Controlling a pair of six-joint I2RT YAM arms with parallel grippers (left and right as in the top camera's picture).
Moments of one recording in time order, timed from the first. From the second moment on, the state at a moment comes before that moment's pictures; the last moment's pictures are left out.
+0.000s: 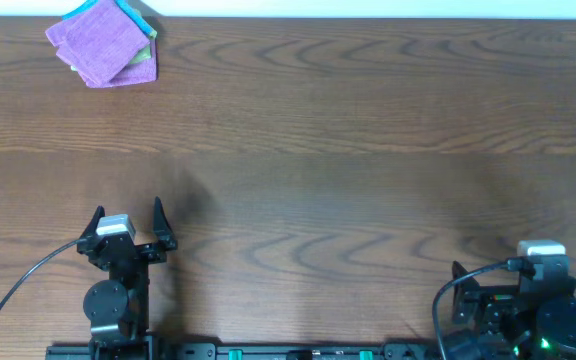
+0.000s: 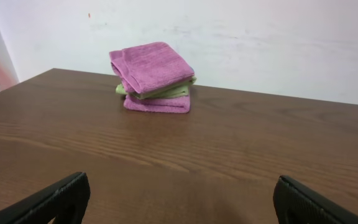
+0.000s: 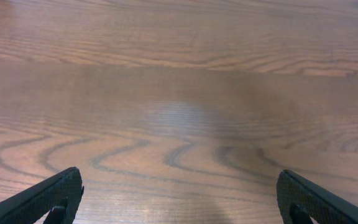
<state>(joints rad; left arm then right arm) 0.09 0.01 0.01 -0.10 -0.03 -0.06 0.39 0.42 1.07 -1.33 0.28 0.24</state>
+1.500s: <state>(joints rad) 0.09 0.01 0.02 -0.10 -0.03 -0.06 0.13 0.01 0.26 -0.58 0.25 0.09</state>
